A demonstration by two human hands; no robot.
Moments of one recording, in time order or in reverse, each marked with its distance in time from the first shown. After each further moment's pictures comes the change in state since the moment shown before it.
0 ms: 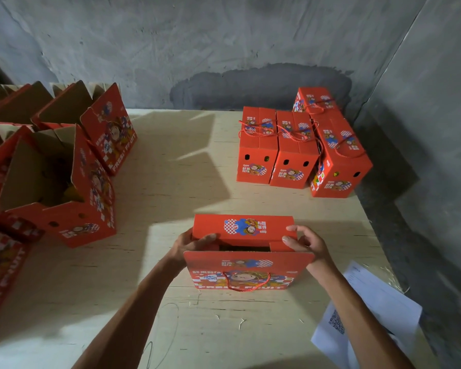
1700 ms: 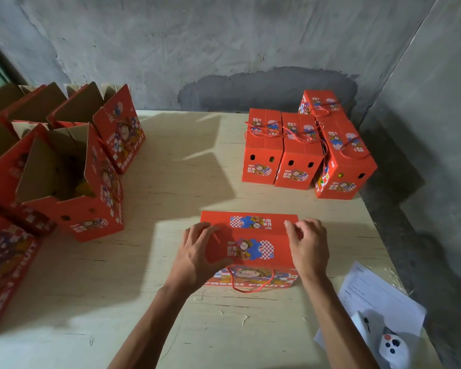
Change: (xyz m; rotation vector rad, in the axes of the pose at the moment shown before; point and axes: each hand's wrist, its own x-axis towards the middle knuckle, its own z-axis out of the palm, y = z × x) left_hand -0.044 -0.023 0.018 0.976 0.332 0.511; right_hand -0.016 -0.009 0.043 -0.842 0.538 -0.452
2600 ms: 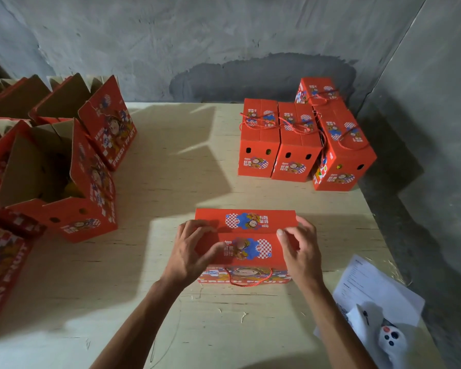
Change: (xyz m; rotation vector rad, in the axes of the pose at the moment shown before) left_hand 0.015 -0.013 0.004 -0.094 0.032 0.062; right_hand -0.021 0.012 0.003 0.268 -0.135 -0.014
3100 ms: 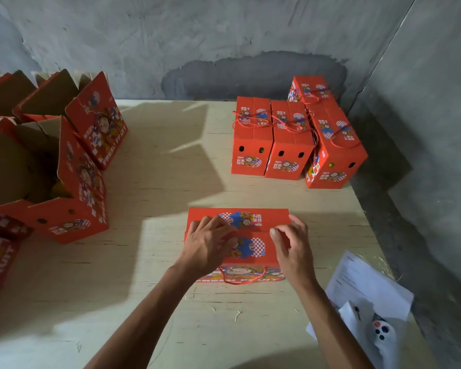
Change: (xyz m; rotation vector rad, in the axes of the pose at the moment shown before) left_hand 0.030 0.039 0.019 0.276 -0.186 0.096; right_hand 0.000 -0.001 -0.003 -0.030 -0.067 0.010
